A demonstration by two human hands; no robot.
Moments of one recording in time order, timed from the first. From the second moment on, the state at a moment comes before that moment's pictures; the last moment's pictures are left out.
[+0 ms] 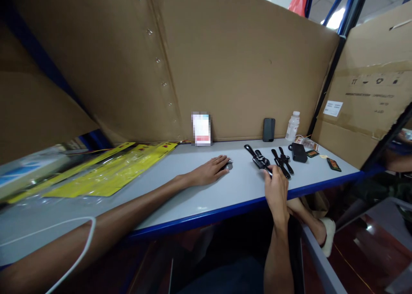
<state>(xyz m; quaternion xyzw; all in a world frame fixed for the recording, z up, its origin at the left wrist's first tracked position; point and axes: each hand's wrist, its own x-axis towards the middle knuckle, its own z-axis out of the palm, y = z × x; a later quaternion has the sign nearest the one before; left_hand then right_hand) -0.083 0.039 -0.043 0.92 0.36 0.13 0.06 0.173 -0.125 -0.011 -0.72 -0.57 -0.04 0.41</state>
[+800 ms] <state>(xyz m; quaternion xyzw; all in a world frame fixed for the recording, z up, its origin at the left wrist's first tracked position) -0.078 0.036 -0.041 0.92 0.36 0.16 0.08 0.281 -0.079 0.005 -0.85 -0.48 -0.10 0.17</state>
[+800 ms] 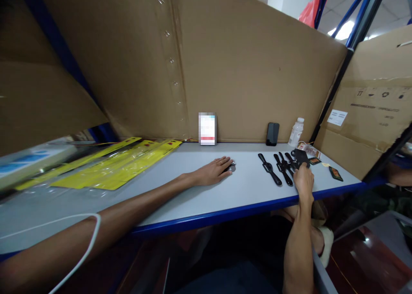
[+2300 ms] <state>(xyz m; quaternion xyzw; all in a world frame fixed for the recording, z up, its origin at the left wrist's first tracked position) -0.076 0.037 -0.027 0.93 0.35 0.08 0.06 0.139 -0.116 -0.003 -0.74 -0.64 -0.06 0.20</state>
